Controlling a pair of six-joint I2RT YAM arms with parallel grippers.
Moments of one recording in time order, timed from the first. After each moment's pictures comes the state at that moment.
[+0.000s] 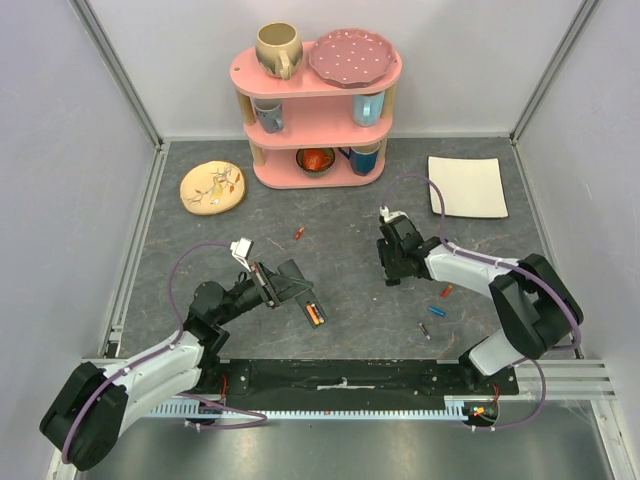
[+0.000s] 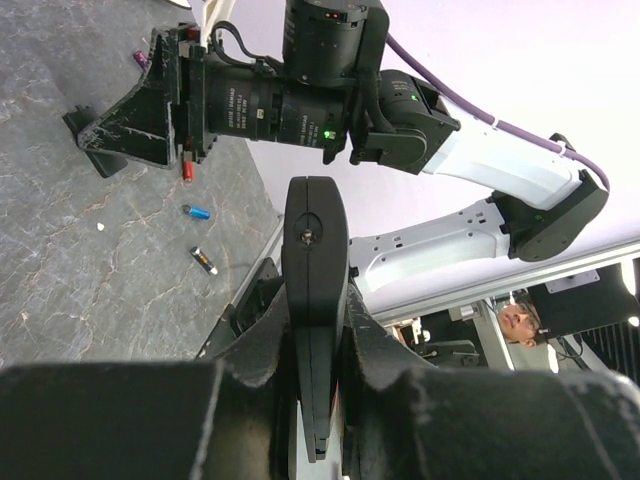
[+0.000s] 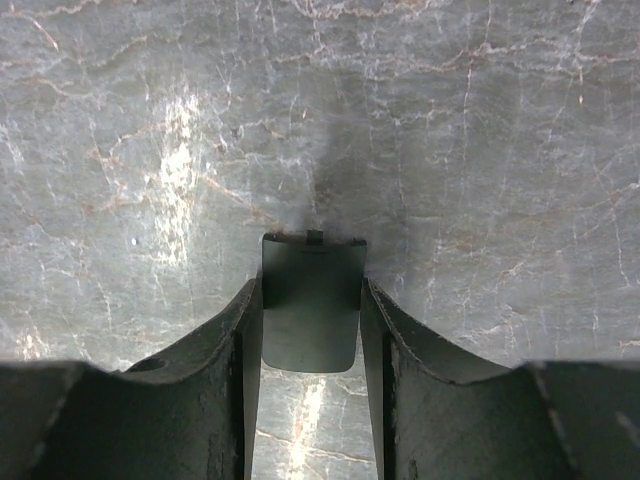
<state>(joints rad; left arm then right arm) -0.59 0.82 0.05 0.91 0.48 -1.27 0.57 1.55 0.78 -0.28 0.16 0.32</state>
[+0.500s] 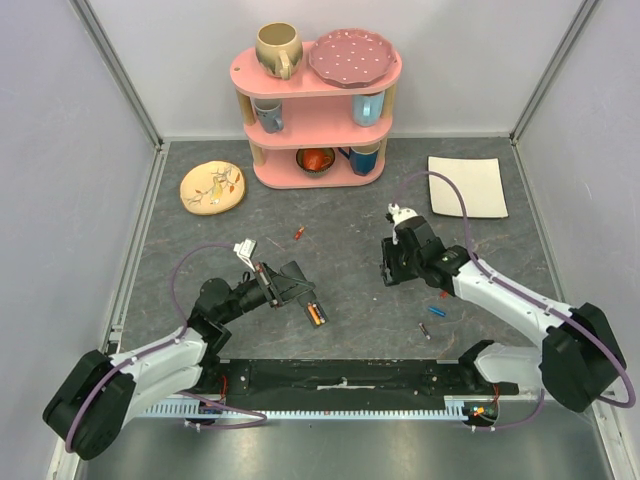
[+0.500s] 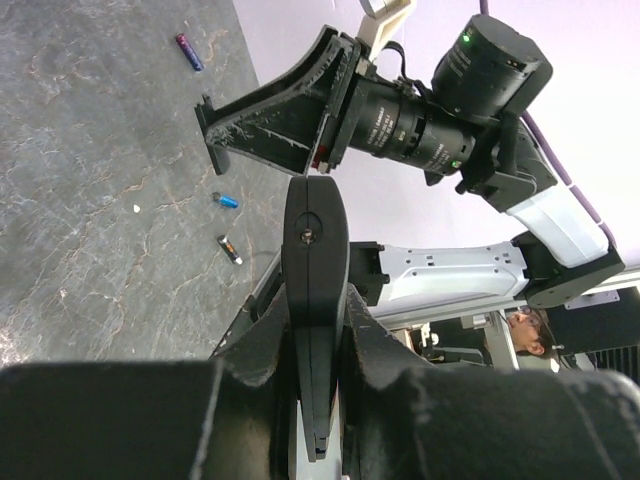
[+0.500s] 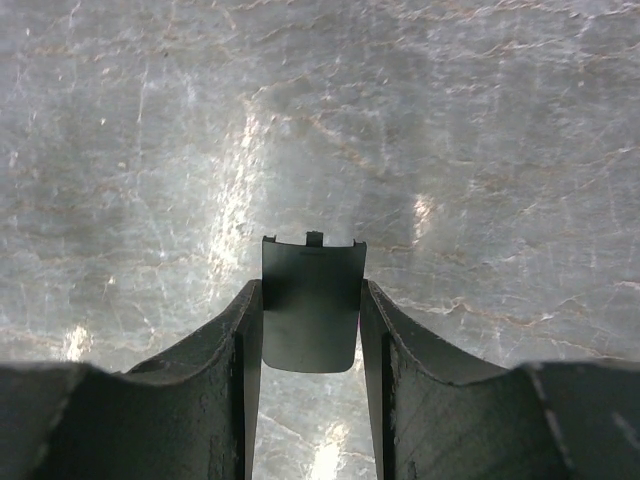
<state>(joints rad) -0.59 0.89 0.05 0.90 0.46 -1.26 0.60 1.23 0.74 -0.39 0.06 0.33</state>
